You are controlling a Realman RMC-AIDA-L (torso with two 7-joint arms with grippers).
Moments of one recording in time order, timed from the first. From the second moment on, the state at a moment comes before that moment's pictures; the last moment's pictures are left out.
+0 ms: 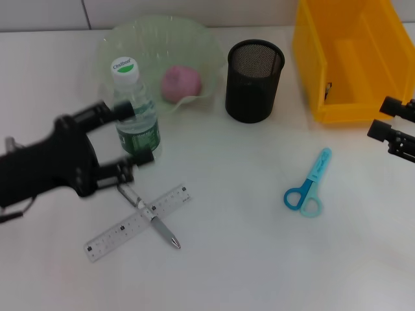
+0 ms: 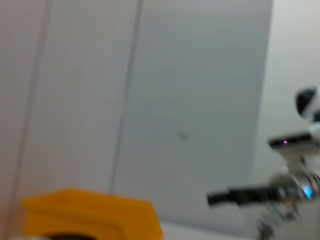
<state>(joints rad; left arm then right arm) -0.36 -1.94 1.18 0.38 1.20 1.73 -0.95 0.35 2.05 -0.35 -0.70 -1.96 -1.84 1.31</state>
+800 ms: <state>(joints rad) -0.45 -2.00 1.17 0.42 1.58 1.55 -1.07 0.56 2.06 -0.84 -1.33 -2.49 -1.92 2.32</state>
